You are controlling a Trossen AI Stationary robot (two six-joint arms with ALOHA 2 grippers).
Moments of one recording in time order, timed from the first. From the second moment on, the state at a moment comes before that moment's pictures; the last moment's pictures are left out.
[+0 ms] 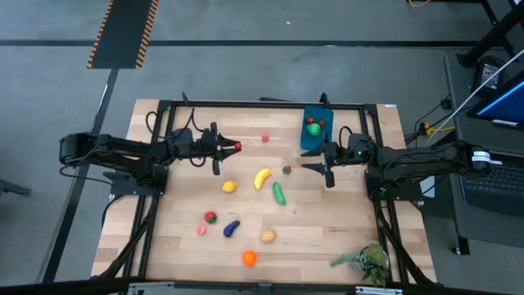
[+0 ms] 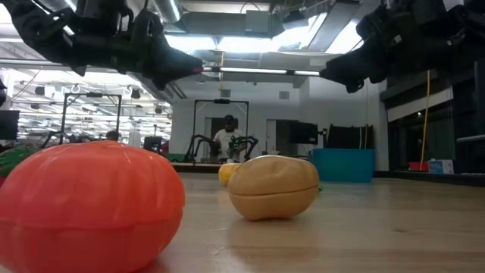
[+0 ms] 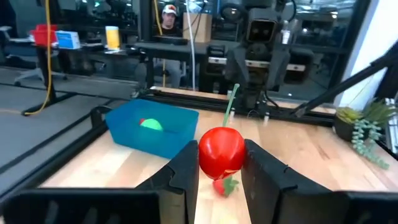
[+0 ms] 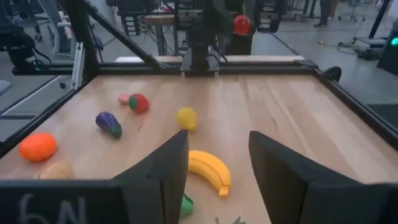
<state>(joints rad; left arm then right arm) 0.27 1.12 0.31 0.78 0.10 -0.07 -0.20 0.97 0.30 0.51 -0.24 -0.03</state>
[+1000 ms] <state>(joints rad) 0.20 1.68 0.60 1.18 0.19 -0.07 -0.20 1.31 0.35 0.95 -0.24 -0.04</state>
